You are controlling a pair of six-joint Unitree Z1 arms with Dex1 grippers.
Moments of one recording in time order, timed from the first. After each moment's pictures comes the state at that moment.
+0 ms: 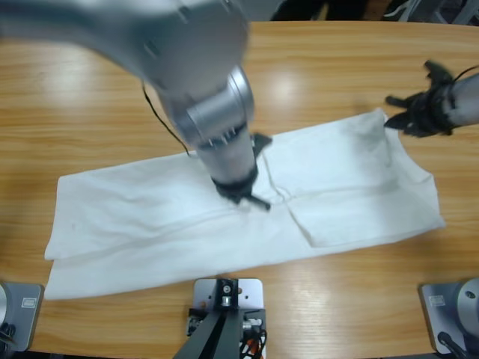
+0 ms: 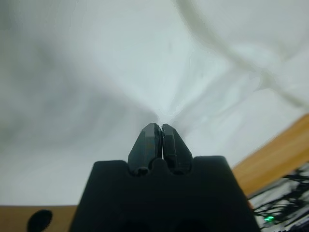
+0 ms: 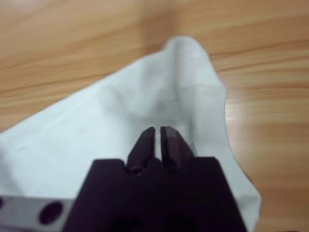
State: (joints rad) arm 0 -1.06 2.21 -1.75 0.93 -0.13 -0.51; arm 1 0.24 1.58 -0.84 0.36 0.10 0.38
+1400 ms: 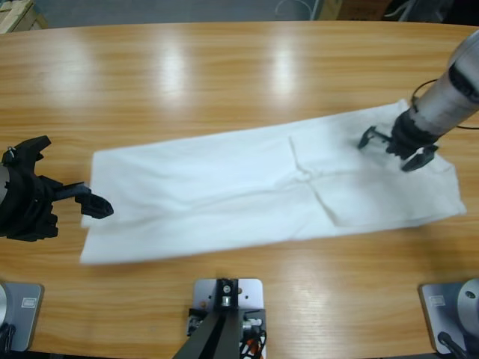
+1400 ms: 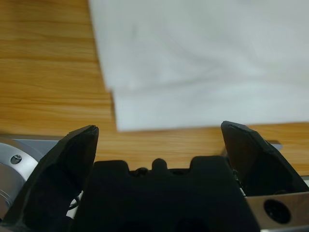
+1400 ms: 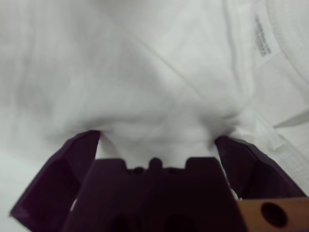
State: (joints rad) arm 0 -0.93 1.53 -1.03 0.95 -0.01 -1.12; arm 1 0.25 1.88 -1.01 0.66 0.04 0.84
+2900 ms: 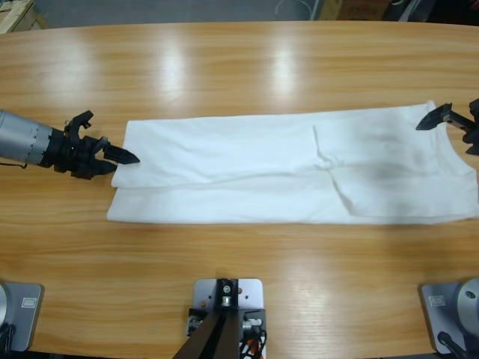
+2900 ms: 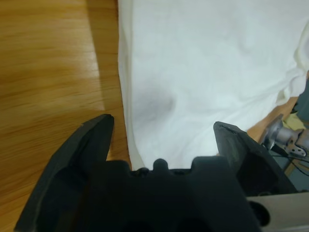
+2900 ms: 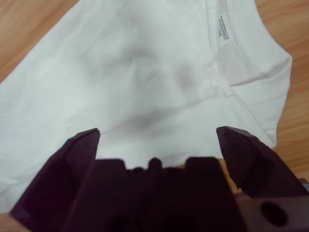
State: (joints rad) arm 0 -0.22 1.83 -0.68 0.19 -0.61 -0.37; arm 1 0.19 1.49 -1.01 0.84 0.02 0.64
